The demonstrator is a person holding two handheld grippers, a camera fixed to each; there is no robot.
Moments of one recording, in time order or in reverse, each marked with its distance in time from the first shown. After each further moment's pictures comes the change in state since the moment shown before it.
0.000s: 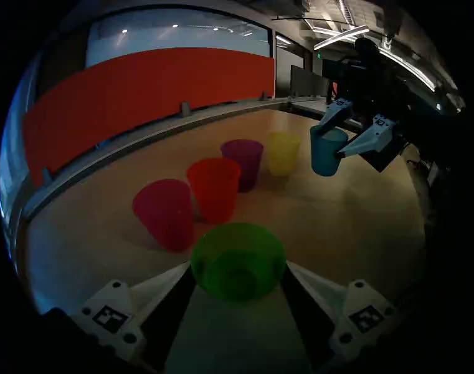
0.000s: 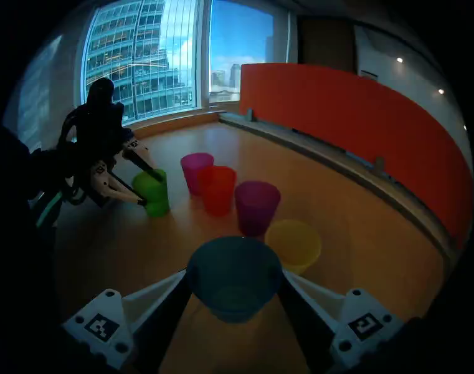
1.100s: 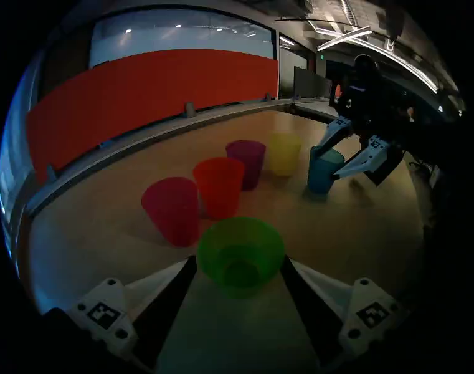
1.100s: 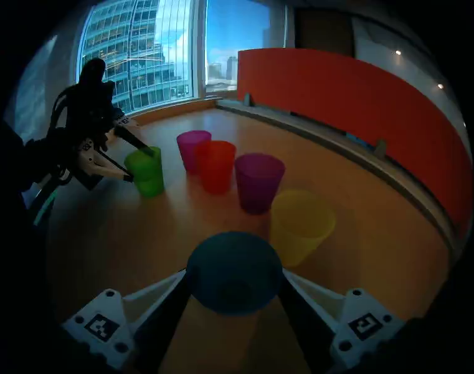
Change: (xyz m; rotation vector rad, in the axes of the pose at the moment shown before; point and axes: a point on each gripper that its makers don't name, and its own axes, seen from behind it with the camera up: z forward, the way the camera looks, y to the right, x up) left arm -0.002 -0.002 -0.015 0.016 0.003 -0.011; right arm -0.039 -0.003 0.020 -0.010 -0.048 0.019
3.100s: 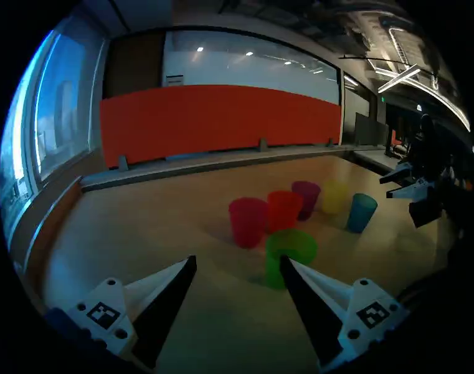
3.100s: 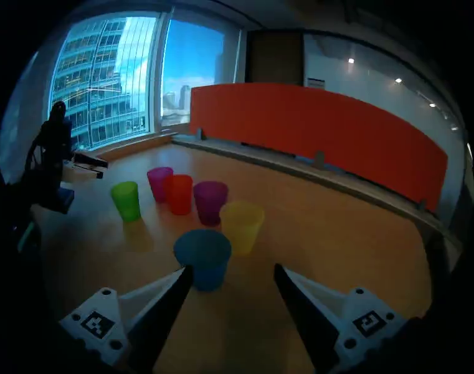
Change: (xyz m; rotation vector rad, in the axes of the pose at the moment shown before) left arm 0.001 -0.052 -0.100 0.350 0.196 -0.207; right arm 0.008 0.026 -0.096 -0.267 0.192 0.119
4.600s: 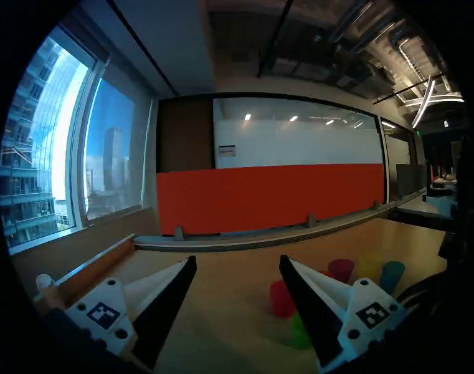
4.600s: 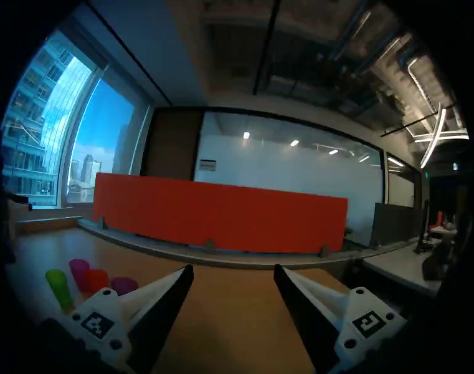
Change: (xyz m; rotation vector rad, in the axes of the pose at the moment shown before) left arm 0.106 -0.025 -0.057 0.327 0.387 -0.004; right arm 0.105 0.079 -0.083 -0.612 0.465 0.090
